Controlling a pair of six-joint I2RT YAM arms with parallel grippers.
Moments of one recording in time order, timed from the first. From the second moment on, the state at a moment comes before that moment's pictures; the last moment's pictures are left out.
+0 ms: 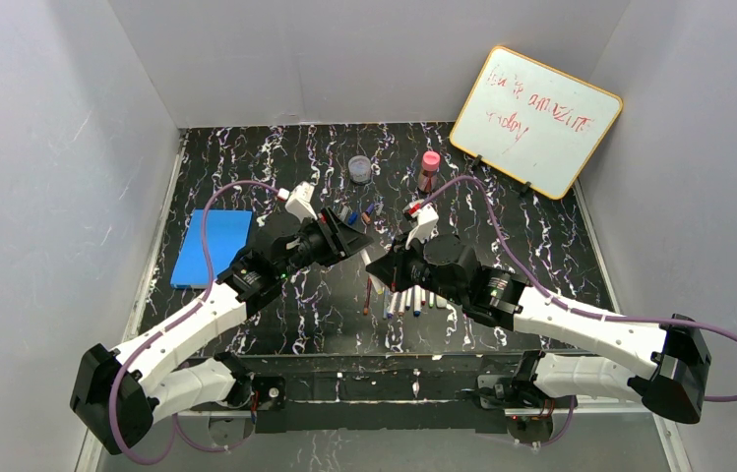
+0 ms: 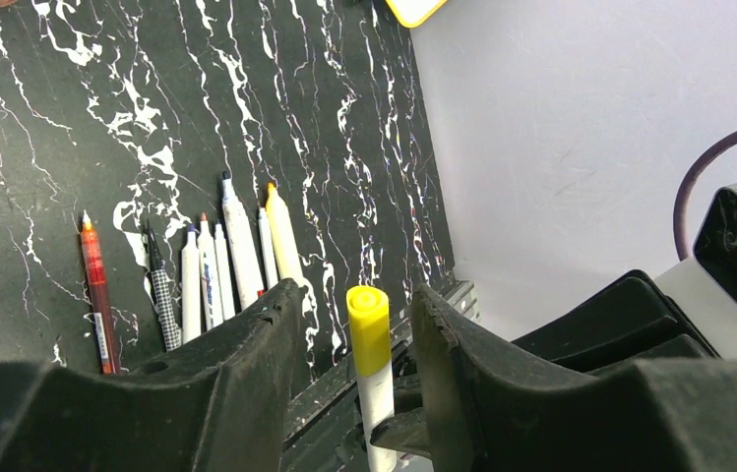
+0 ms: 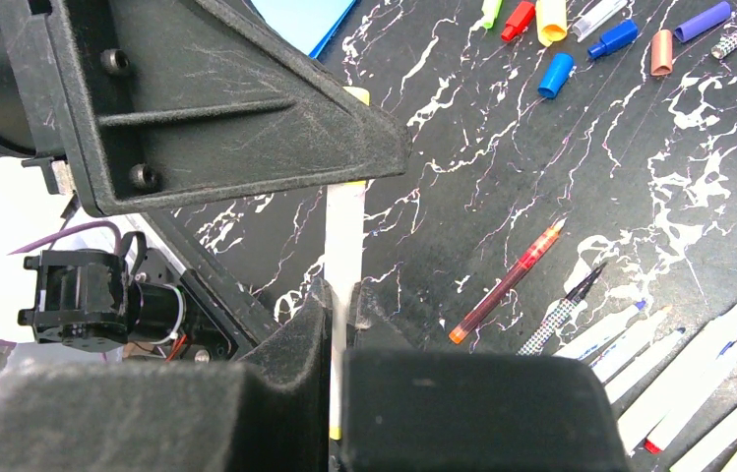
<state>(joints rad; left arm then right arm) -0.68 1.04 0.72 0.01 0.14 -0.96 1.09 1.08 0.81 -0.06 0.15 0.58</state>
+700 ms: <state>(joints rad) -0.68 1.04 0.74 0.02 0.15 -0.99 1.09 1.07 0.80 -0.06 0.15 0.59</state>
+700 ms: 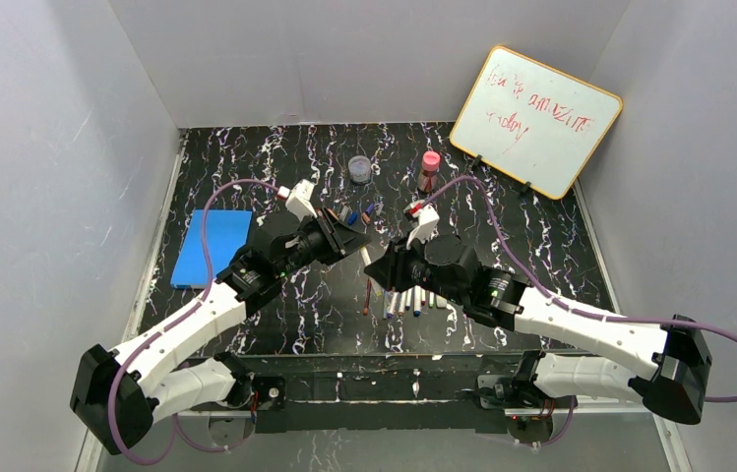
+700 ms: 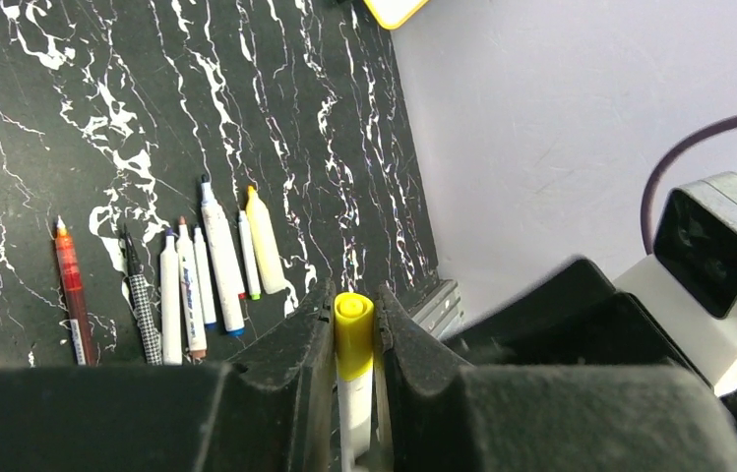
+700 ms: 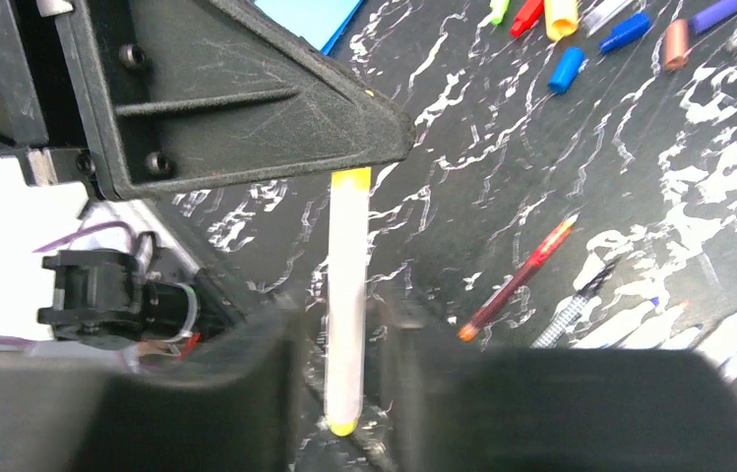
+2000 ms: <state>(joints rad) -0.70 0.82 0.73 0.18 0.29 -0.95 0.89 1.10 0.73 0.47 -0.57 0.96</state>
